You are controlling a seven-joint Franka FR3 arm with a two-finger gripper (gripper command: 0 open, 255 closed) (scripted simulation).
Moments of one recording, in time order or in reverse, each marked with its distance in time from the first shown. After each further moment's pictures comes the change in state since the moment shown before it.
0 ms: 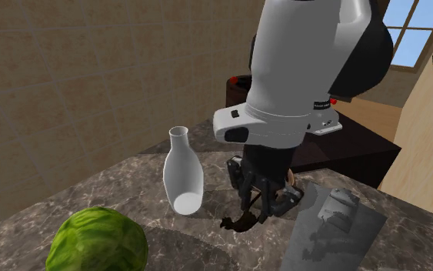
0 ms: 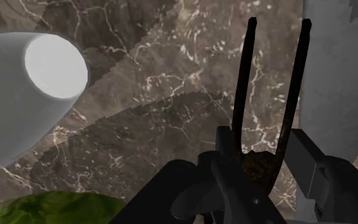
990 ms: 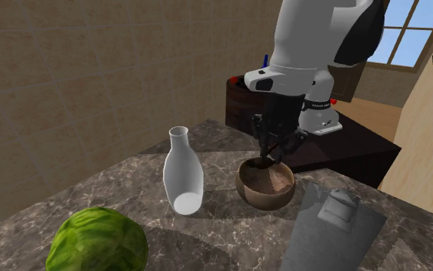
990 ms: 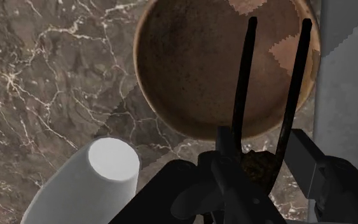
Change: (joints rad) arm -0.174 -0.477 0.078 -0.603 0.239 0.185 -0.179
